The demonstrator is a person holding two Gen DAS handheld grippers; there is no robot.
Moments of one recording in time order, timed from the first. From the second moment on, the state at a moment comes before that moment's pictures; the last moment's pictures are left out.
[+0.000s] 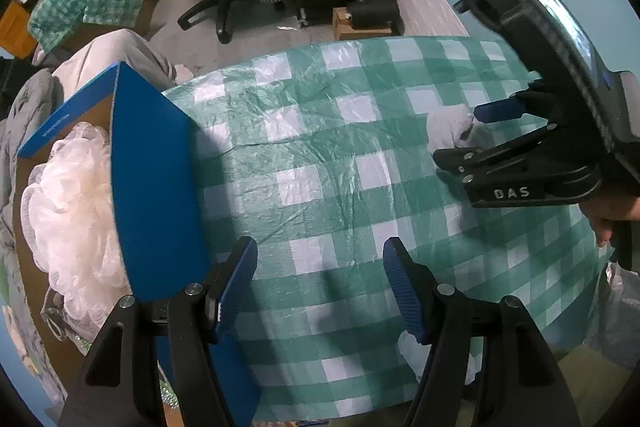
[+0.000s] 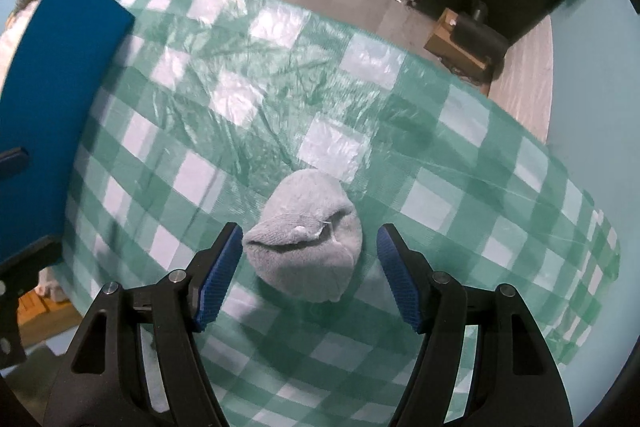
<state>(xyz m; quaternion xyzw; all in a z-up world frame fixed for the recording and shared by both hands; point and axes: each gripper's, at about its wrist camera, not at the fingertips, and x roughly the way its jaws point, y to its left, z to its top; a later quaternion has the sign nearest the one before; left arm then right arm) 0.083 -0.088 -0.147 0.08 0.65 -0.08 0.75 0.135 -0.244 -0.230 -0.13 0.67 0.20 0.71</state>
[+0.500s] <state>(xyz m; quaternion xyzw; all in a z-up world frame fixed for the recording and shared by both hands) 0.071 -0.091 -0.159 0.08 0.66 -0.09 0.74 0.127 -0.243 -0.237 -0.16 0.65 0.20 0.71</state>
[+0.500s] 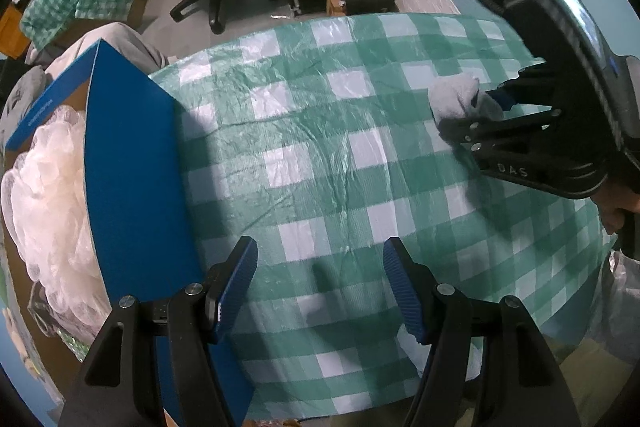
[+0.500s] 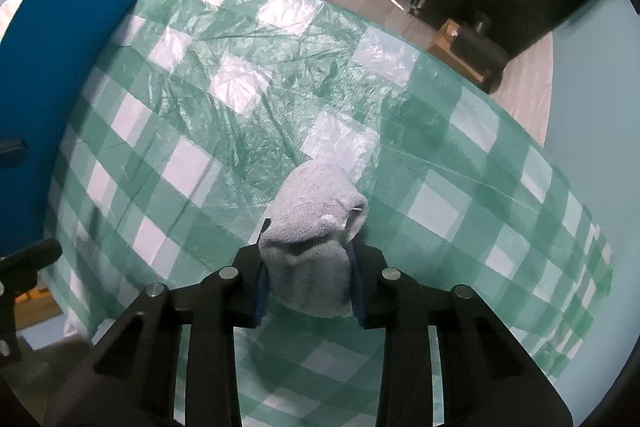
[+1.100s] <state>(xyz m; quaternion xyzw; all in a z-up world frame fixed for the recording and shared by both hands) 0.028 -0.103 -0.154 0.06 0.66 -0.09 0.74 0.048 -0.253 -0.211 -0.14 0.64 0.23 0.72</state>
